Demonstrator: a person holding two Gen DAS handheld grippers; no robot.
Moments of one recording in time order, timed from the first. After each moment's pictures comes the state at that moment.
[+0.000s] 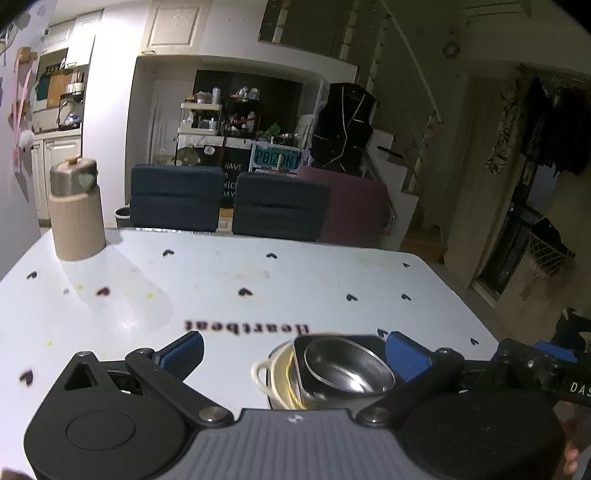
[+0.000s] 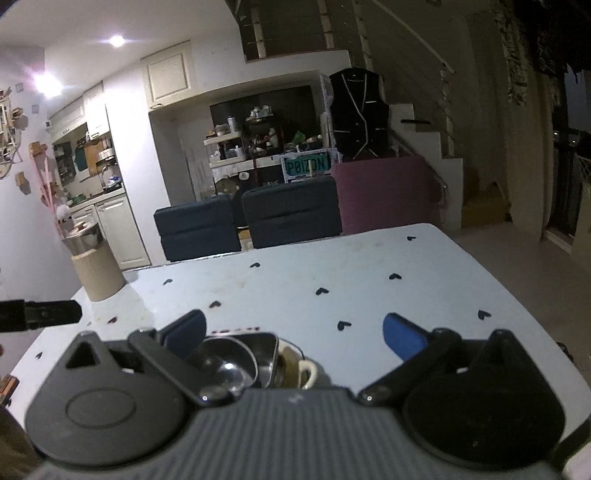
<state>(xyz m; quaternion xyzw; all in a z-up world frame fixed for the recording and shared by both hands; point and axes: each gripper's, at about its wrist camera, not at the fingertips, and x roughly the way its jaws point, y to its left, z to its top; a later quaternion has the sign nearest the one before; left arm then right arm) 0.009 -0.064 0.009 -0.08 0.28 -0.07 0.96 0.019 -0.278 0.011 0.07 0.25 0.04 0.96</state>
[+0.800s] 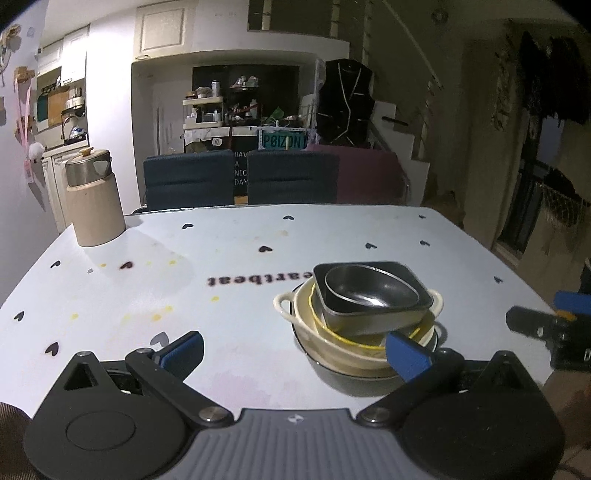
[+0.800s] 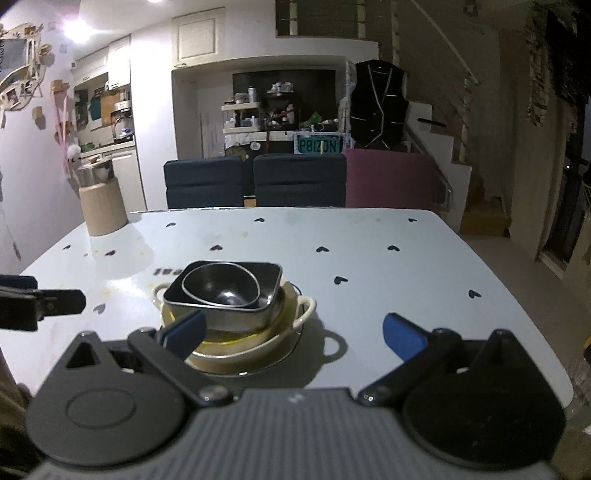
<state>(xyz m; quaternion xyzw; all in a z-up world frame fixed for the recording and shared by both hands) -0.040 -0.075 -0.041 -0.01 0.29 -0.05 0.95 -0.012 -0.262 -0.020 -0.01 0.28 0.05 0.96</state>
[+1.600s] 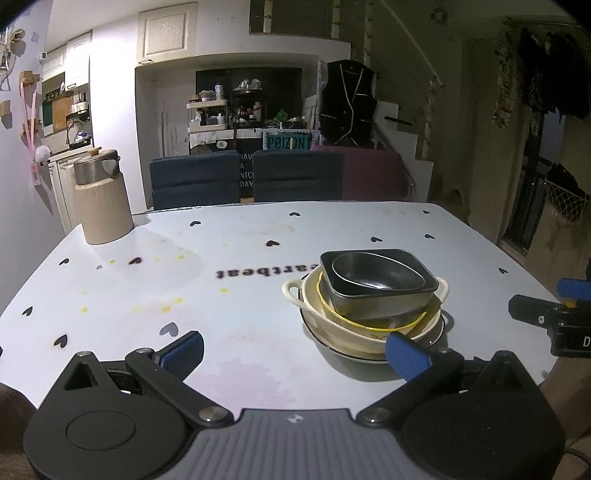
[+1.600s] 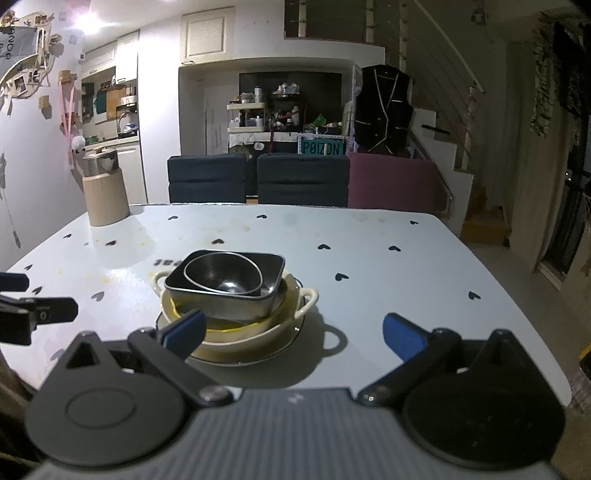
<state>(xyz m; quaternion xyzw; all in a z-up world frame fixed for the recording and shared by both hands) -0.054 -0.074 -0.050 0.00 0.29 -0.04 0.96 -0.024 -0.264 -0.028 -0.02 0.27 0.06 0.96</state>
